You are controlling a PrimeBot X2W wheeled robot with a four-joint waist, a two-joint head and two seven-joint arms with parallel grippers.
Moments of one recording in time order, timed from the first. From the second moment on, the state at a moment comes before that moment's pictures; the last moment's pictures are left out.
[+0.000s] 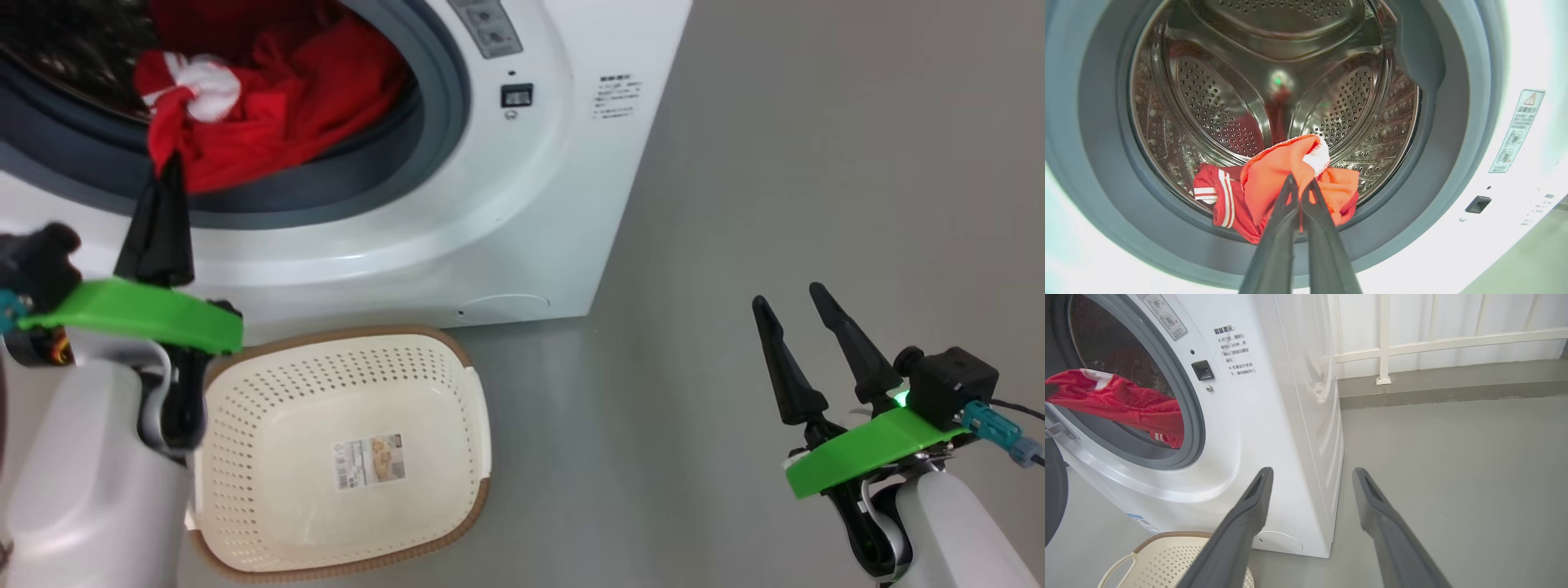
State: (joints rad) left arm -0.69 0.21 -0.22 0.57 -0.62 -0.13 -0.25; right arm -0.28 -0.20 0.15 0.24 0.41 0.12 -0.25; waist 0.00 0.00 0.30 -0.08
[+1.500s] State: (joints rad) left arm -0.32 0.15 -0.36 0.65 -0.56 -0.13 -0.24; right arm -0.25 -0.22 0.15 0.22 0.42 0.12 -0.25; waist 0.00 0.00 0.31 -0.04
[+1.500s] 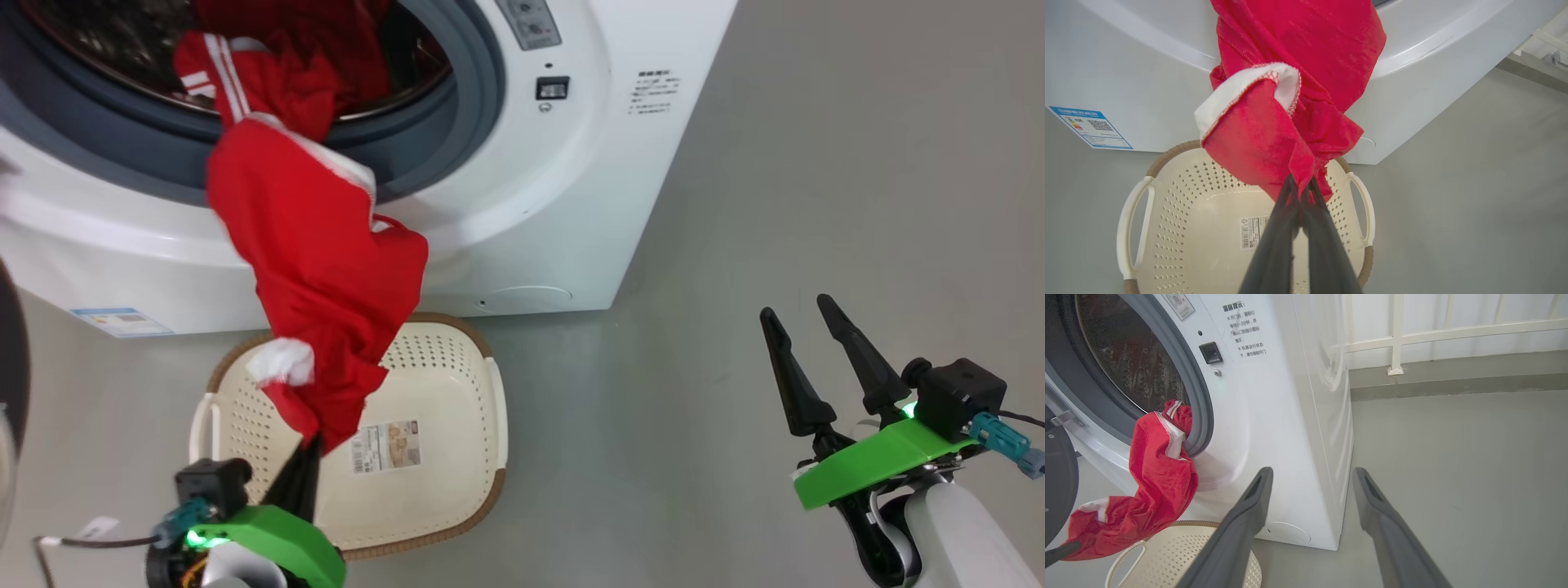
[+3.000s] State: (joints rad) left arm -0.77 0.16 -0.67 1.26 -0.86 -0.13 -0.24; right arm -0.36 -0.16 0.16 0.17 0.38 0.12 -0.25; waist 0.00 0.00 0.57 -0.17
